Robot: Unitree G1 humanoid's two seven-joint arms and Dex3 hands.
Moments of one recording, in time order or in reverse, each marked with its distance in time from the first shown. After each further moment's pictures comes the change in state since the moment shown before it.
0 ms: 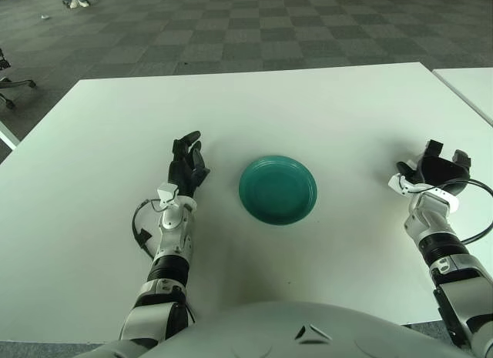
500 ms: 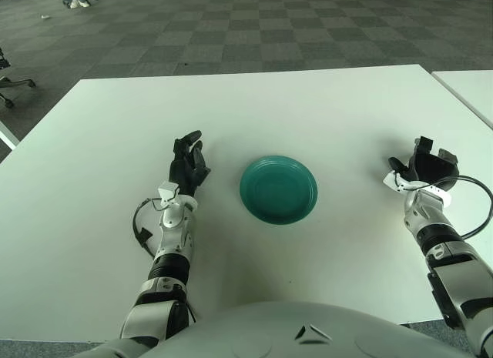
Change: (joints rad) left arm -0.012 -0.002 0.000 -0.002 0.000 -0.005 0.000; right arm -0.079 0.019 -0.030 0.227 0.110 -0.218 -0.174
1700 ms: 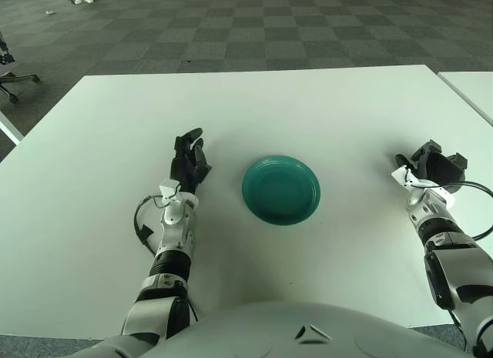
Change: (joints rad) left arm -0.031 -0.002 0.002 0.014 0.000 -0.003 0.000; right arm -0.086 0.015 -0.153 0.162 0.087 -0.130 -0.027
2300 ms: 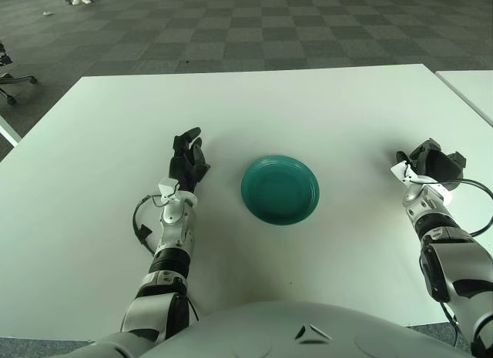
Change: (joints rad) left arm -0.021 0.009 0.012 0.043 0.000 -0.002 0.000; right arm -0.055 0.013 -0.001 0.038 0.004 0.002 0.014
